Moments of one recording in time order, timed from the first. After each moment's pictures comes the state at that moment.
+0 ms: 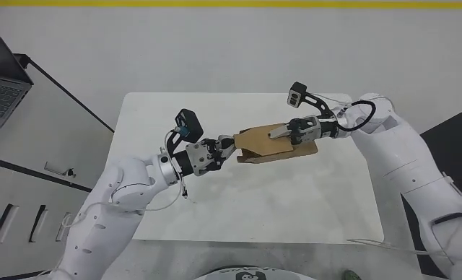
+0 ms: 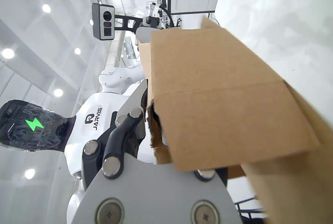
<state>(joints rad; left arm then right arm) 1.48 -1.07 -1.29 -2.05 0.66 -0.58 -0.53 -0.78 -0.91 0.82 -1.28 0.82 0.00 1.42</state>
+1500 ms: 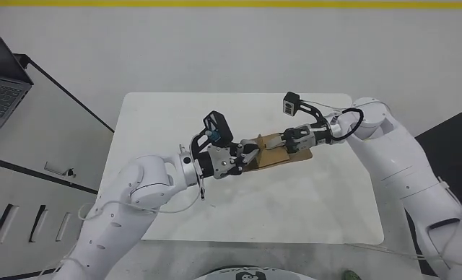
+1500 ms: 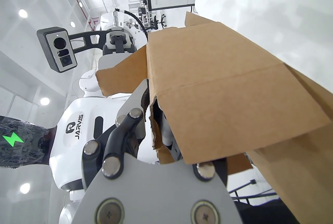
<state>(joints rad) 1.36 -1.08 -1.13 -2.08 0.73 -0.50 -0.58 -0.83 -0.93 0.87 -1.34 0.68 0.05 1.43</state>
